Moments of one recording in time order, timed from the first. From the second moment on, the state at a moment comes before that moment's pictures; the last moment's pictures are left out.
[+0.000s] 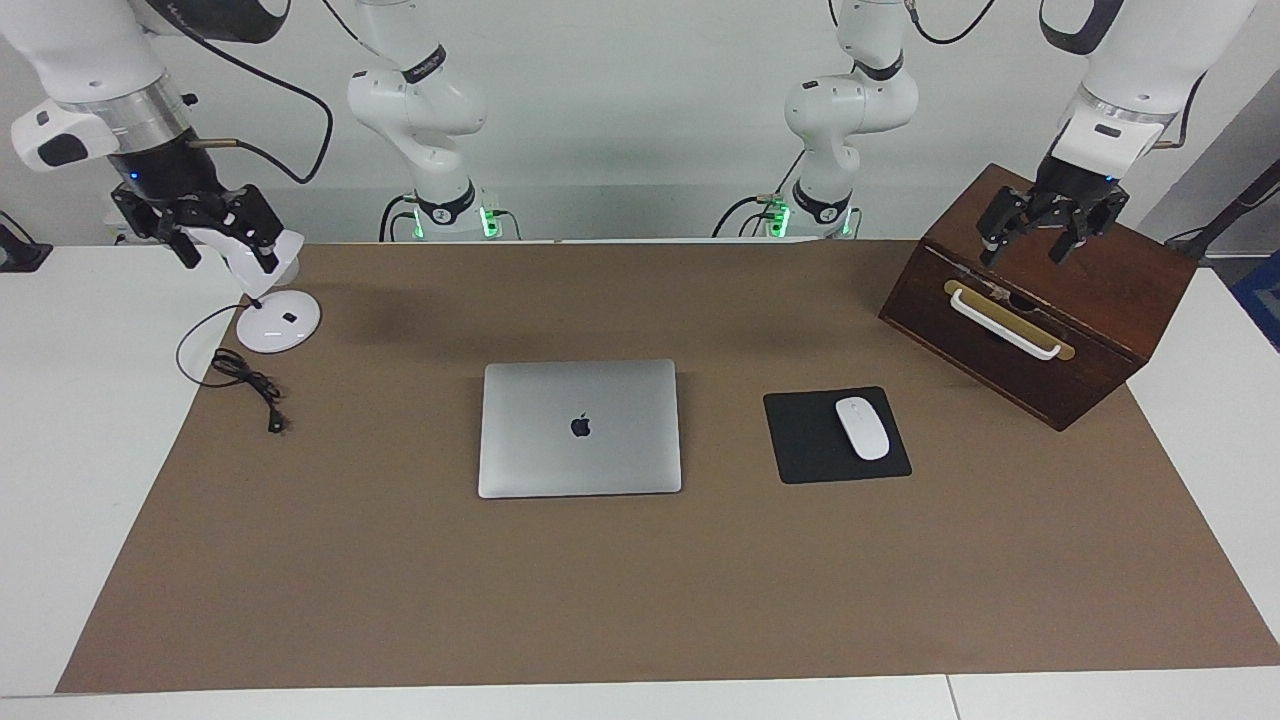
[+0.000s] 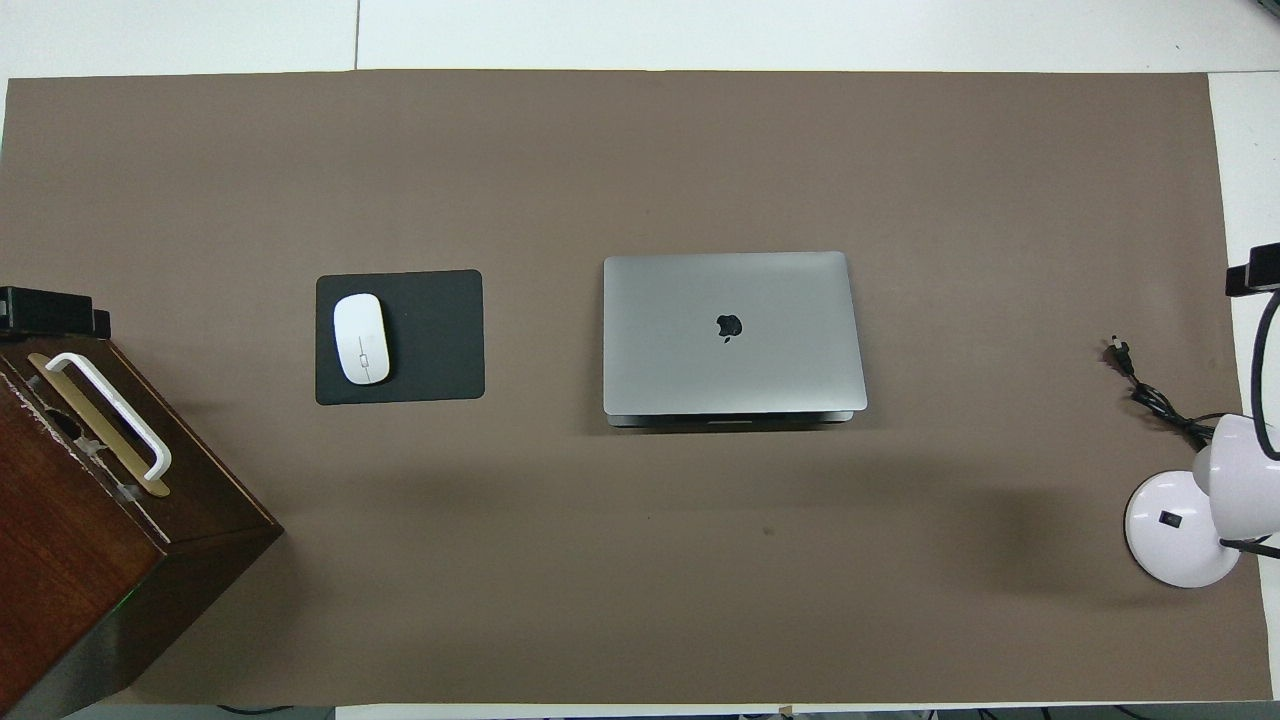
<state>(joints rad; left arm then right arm) 0.07 -0.14 -0.04 -1.75 -0.04 1.70 0.03 -0.14 -0.06 -0.01 -1.63 0.03 1.66 -0.02</state>
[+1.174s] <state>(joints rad) 0.07 -0.14 -0.04 -1.75 -0.04 1.78 -0.05 -0.14 -0.11 0.00 -2.00 0.56 2.13 0.26</state>
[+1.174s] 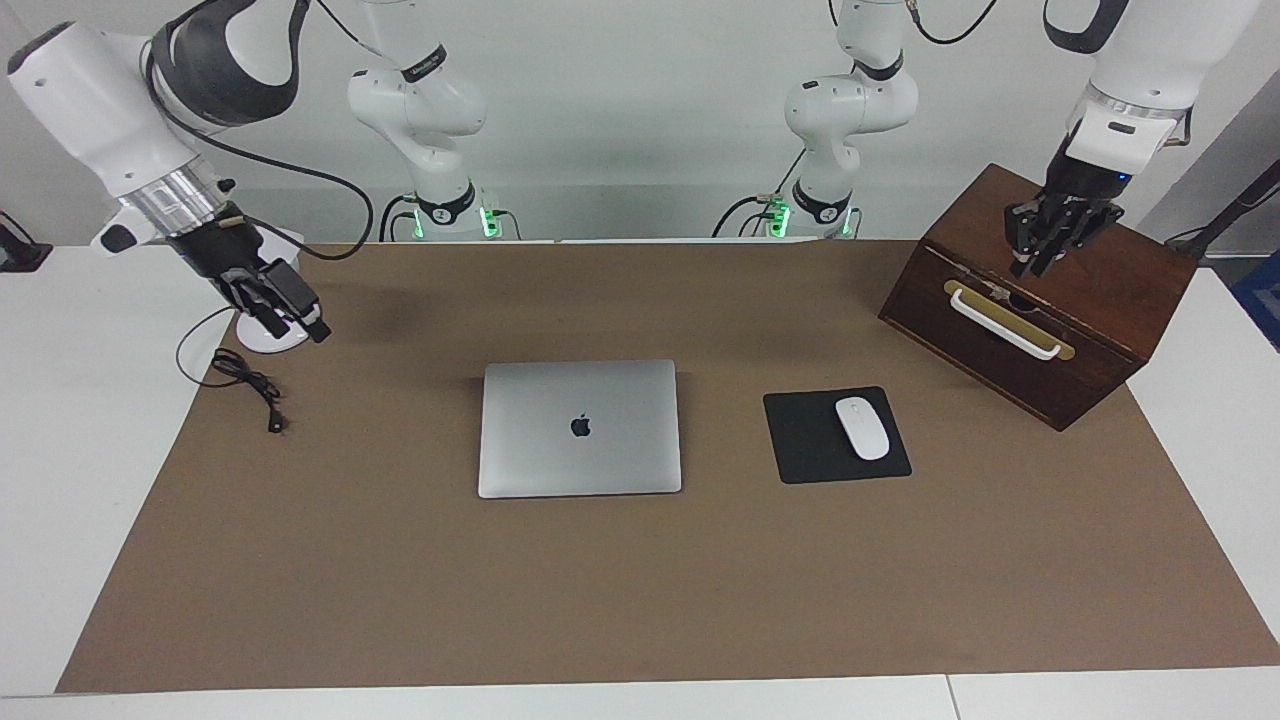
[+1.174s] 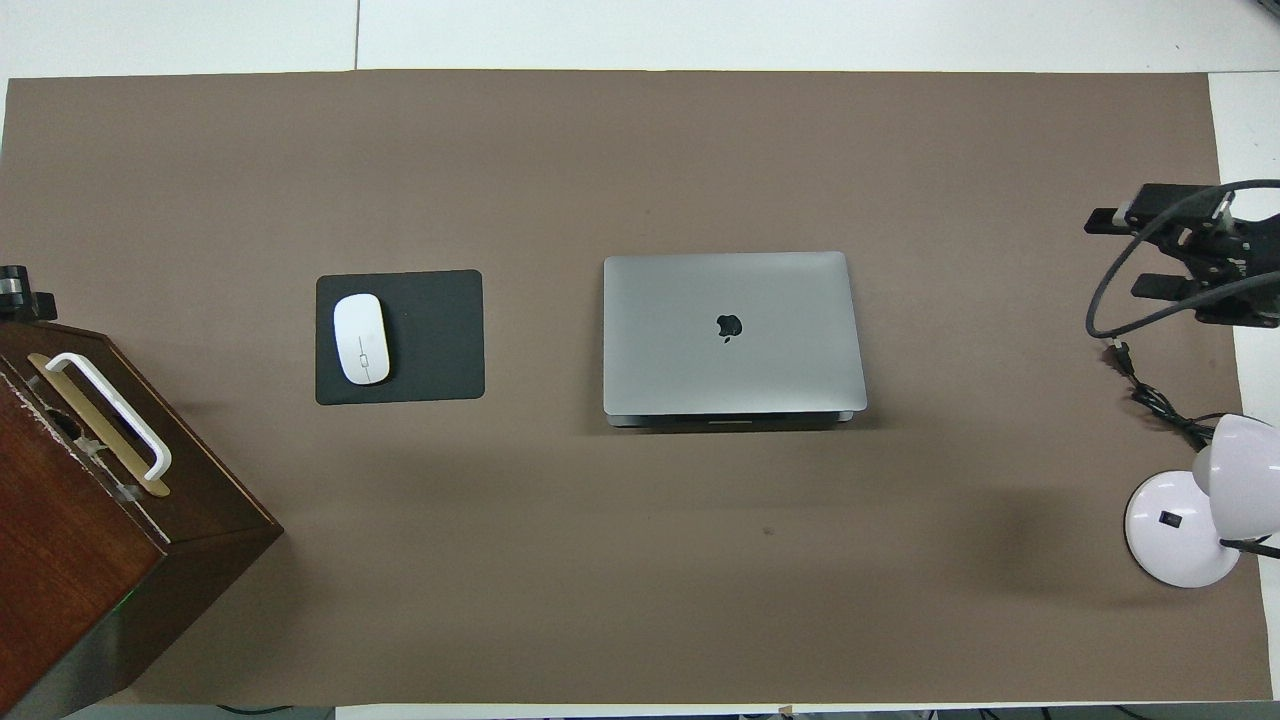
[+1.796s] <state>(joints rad) 0.07 -0.14 -0.04 -1.75 -0.04 1.79 -0.08 0.07 -0.16 0.00 -2.23 0.76 2.52 0.40</state>
